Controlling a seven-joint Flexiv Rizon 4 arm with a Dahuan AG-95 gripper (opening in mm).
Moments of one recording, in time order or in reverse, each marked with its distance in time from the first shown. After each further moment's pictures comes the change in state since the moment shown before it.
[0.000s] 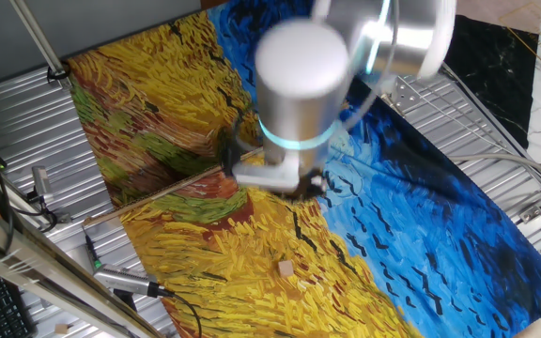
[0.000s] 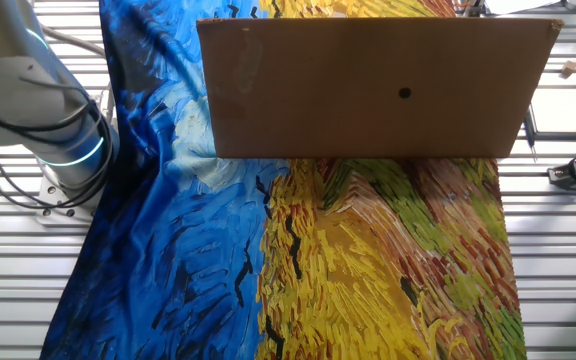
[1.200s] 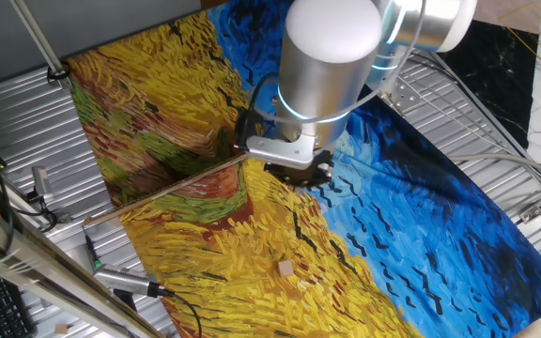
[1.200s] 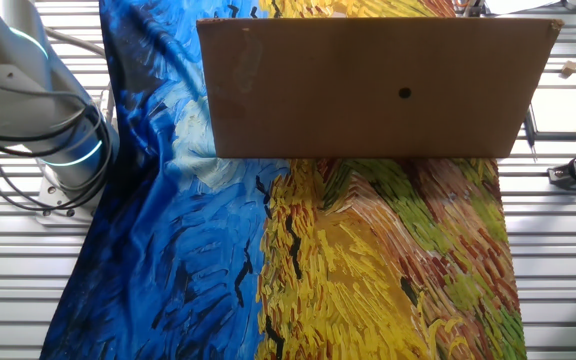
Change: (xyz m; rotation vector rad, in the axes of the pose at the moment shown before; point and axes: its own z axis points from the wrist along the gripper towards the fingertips) arm 0.007 0.001 -0.005 0.076 -0.019 0.100
